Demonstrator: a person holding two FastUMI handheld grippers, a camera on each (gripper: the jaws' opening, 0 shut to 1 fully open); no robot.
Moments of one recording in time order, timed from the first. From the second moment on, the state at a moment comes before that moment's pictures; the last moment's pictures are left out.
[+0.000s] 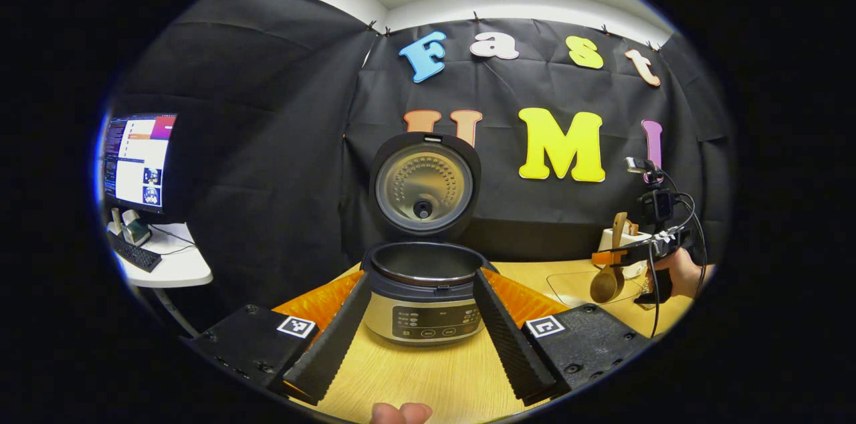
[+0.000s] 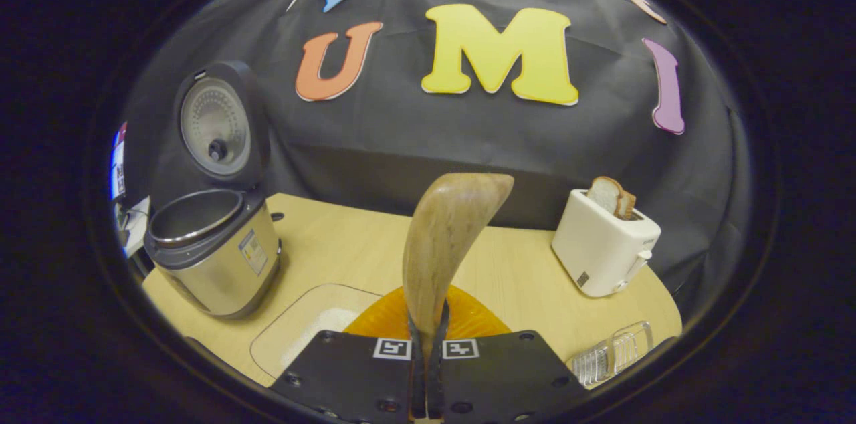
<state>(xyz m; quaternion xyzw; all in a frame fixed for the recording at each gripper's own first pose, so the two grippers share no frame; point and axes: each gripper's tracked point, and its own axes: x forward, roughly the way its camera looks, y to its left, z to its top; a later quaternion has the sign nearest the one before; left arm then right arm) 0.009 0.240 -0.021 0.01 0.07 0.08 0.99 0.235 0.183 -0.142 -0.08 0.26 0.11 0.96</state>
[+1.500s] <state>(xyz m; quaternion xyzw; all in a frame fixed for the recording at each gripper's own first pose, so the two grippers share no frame) -0.004 0.264 -0.012 0.00 0.07 0.11 0.99 0.214 0.238 -0.187 0.30 0.36 0.11 0.88</state>
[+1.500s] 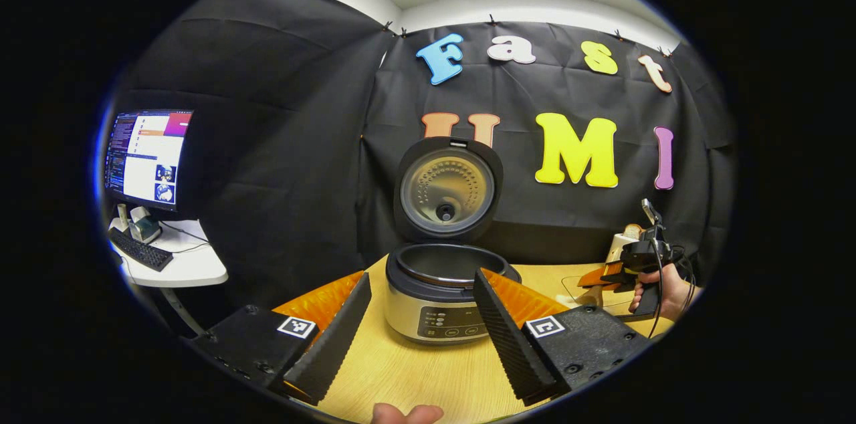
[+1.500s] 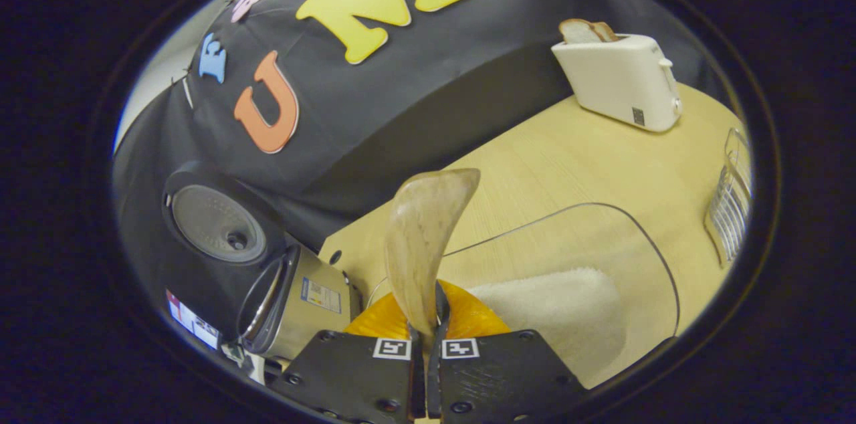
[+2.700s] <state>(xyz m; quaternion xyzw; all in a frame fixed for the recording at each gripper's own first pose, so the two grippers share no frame) 0.004 0.230 -0.009 0.01 0.06 0.08 0.99 0.230 0.137 -0.096 0.50 0.27 0.09 0.82</state>
